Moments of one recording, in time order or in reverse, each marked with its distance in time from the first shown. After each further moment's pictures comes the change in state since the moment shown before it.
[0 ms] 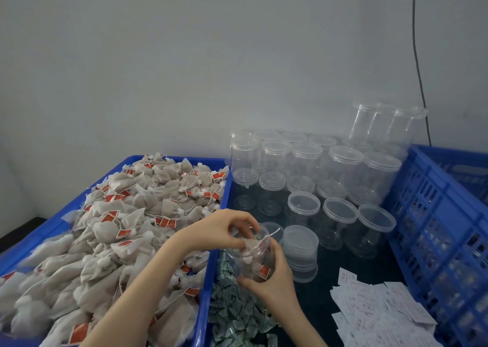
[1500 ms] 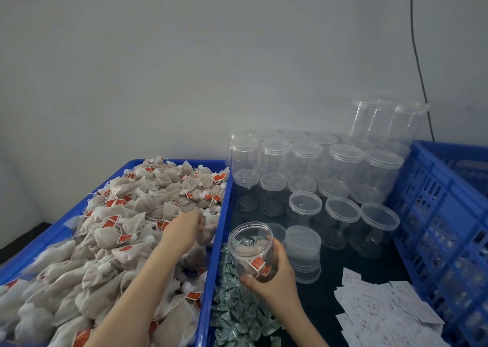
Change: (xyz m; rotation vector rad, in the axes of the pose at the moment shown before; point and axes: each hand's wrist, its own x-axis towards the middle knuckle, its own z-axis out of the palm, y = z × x) left_hand -0.006 -0.067 -0.009 0.545 0.386 -0.673; right_hand 0.003 0.004 -0.003 0.046 0.026 -0.066
